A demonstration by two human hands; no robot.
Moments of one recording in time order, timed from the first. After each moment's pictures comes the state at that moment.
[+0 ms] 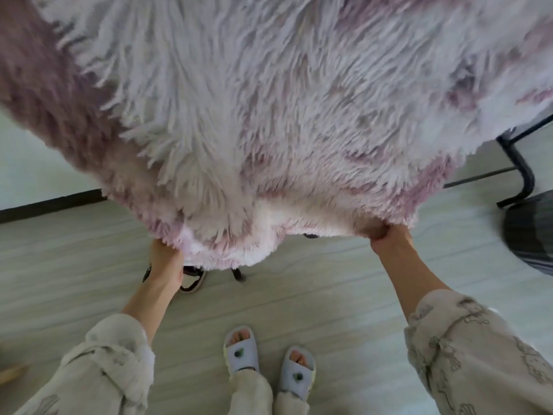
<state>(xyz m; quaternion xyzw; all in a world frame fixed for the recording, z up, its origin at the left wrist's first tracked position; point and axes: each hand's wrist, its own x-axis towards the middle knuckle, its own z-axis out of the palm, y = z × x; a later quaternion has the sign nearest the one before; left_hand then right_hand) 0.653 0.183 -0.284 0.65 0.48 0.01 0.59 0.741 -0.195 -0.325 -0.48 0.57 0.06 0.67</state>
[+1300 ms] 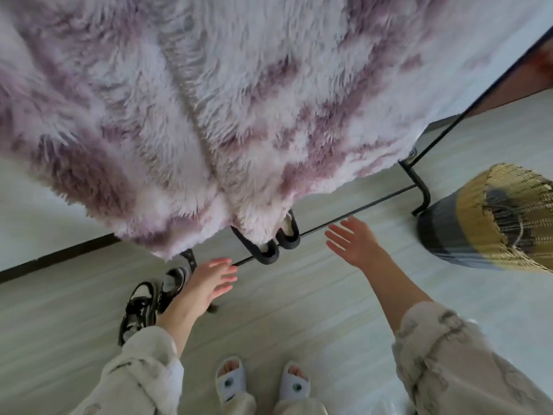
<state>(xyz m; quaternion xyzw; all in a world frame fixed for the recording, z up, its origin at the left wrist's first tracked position) 0.674 0.043 -0.115 0.62 0.37 -0.29 0.63 0.725 -0.244 -0.100 -0.44 0.44 0.17 0.76</state>
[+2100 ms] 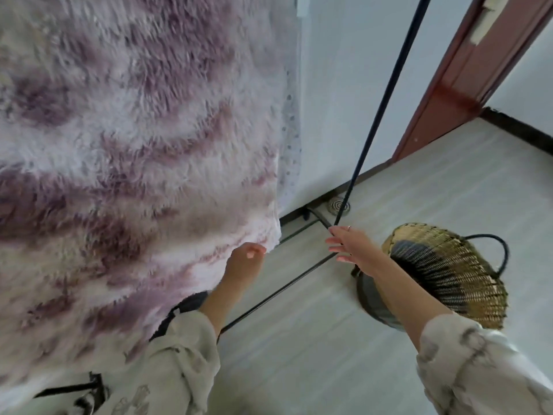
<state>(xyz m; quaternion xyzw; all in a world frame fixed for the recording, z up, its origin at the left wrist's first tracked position) 0.899 -0.423 0.013 0.83 0.12 -0.21 0.51 0.900 -0.646 0.006 -0.69 0.33 0.18 0.62</state>
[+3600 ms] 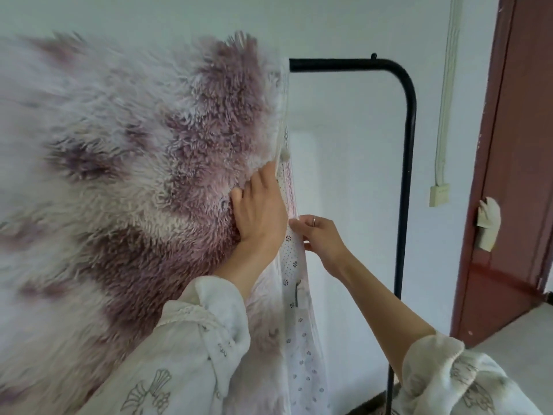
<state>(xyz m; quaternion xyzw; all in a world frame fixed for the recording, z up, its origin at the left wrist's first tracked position) 1.081 -0.554 0.432 0.87 -0.02 0.49 0.05 1.096 -0.659 0.378 -0.67 -0.11 -0.07 0.73</state>
